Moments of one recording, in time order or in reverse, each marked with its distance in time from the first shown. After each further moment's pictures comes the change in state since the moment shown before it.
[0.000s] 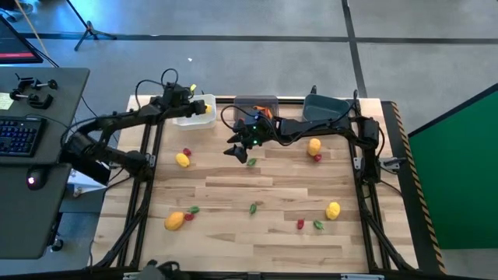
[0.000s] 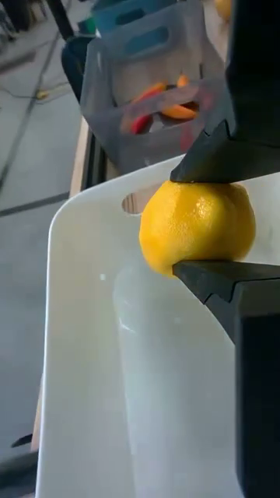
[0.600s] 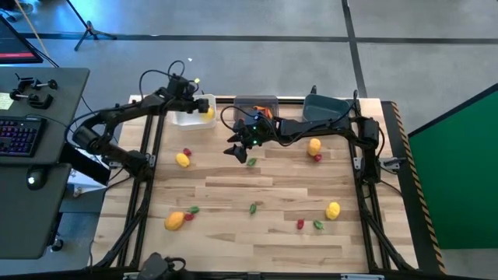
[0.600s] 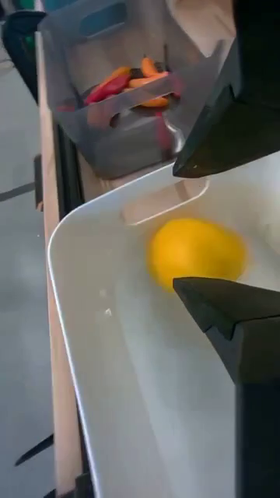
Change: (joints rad) left arm 0.012 0.084 0.173 -0.216 0.054 0.182; right arm 0.003 0.000 0.000 0.000 0.028 0.000
